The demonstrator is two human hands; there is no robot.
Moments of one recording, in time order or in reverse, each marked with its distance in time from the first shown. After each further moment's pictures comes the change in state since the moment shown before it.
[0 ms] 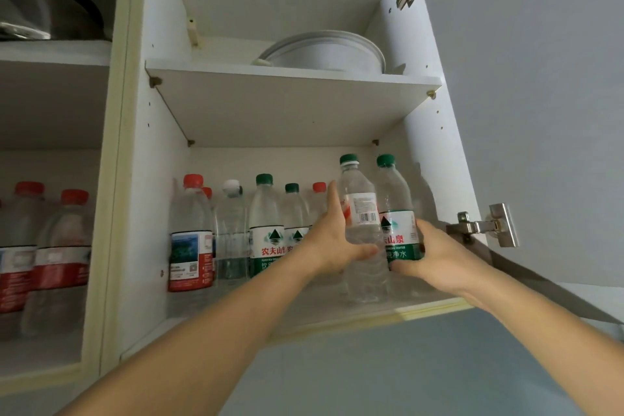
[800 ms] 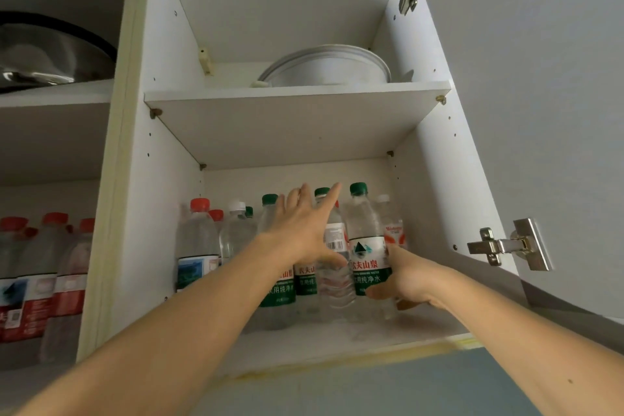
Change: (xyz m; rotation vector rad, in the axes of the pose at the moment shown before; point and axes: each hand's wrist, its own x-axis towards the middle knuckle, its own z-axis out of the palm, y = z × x) left_hand 0.047 -0.013 -0.049 1.011 0.133 -0.029; right_hand 0.067 -0.002 0.037 0.033 -0.294 0.072
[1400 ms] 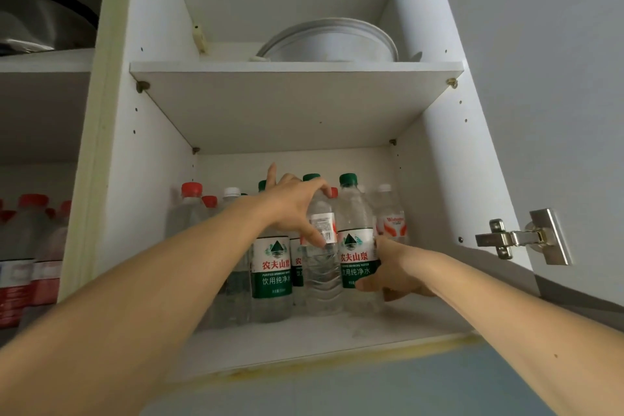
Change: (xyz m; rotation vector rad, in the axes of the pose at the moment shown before) left_hand 0.038 -0.040 -0.003 -0.022 -0.077 0.125; right_hand 0.029 -0.001 0.007 0.044 -0.120 0.062
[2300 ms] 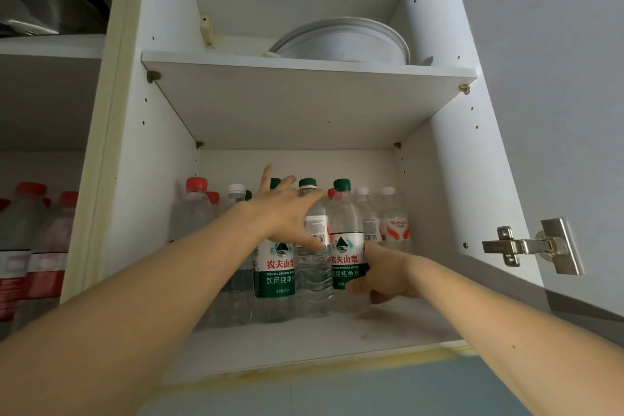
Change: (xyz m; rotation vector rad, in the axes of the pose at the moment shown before) left_hand -0.010 -0.022 0.013 0.276 -0.045 0.014; right_hand 0.025 -0.007 0.017 -0.080 -0.039 -0.035
